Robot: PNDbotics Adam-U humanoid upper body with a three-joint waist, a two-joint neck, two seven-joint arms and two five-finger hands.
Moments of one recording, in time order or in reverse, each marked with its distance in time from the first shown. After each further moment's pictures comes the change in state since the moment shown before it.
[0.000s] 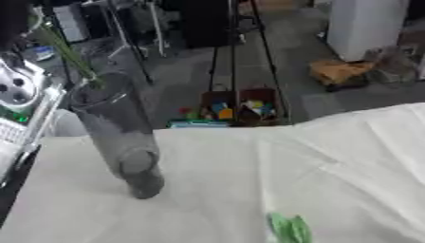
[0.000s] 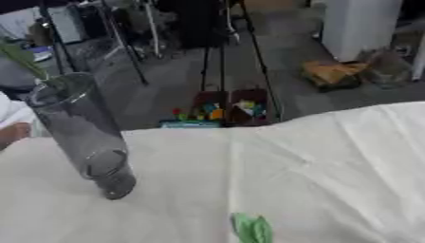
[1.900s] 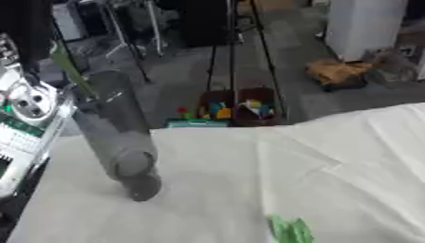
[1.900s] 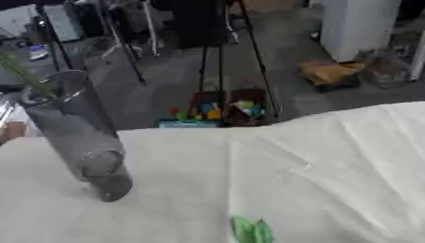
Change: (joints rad) left arm 0.005 -0.008 0.013 0.094 -0.004 0.001 0.001; right arm -0.003 -0.004 0.000 -0.007 -0.009 -0.013 0.018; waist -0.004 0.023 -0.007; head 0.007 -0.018
